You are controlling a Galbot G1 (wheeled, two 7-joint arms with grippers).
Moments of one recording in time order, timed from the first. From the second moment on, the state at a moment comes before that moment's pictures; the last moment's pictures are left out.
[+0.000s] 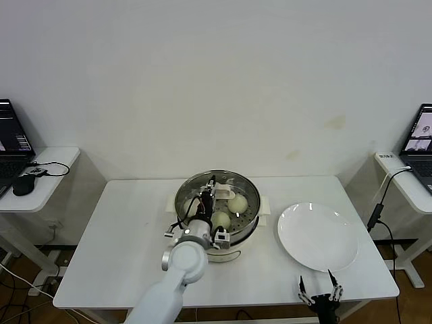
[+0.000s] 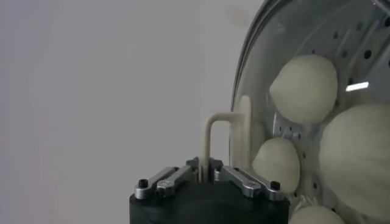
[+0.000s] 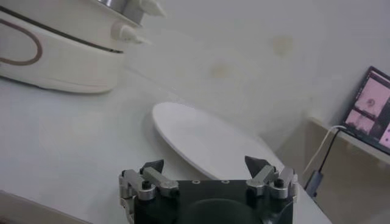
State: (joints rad) left arm 0.91 -1.41 -0.01 -1.76 1.40 0.36 0.27; right arm -1.62 1.58 0.77 1.67 -0.40 0.34 0.00
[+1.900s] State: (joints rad) left arm 1.80 -1.31 -0.58 -1.96 -0.14 -0.18 -0.12; right arm -1.73 1.46 0.63 1.84 -0.16 0.30 -0.11
